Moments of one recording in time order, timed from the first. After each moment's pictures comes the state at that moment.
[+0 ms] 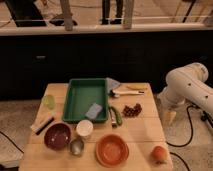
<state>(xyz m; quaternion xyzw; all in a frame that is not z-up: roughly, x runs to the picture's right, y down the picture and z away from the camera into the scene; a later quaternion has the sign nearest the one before) 0.292 0.110 0.682 -0.28 0.02 0.03 0.96</state>
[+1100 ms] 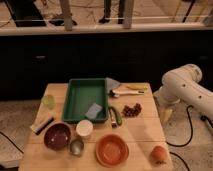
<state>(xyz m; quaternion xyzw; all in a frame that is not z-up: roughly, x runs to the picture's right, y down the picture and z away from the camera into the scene) 0.282 0.099 0.716 -0.25 0.01 -0.02 0.97</state>
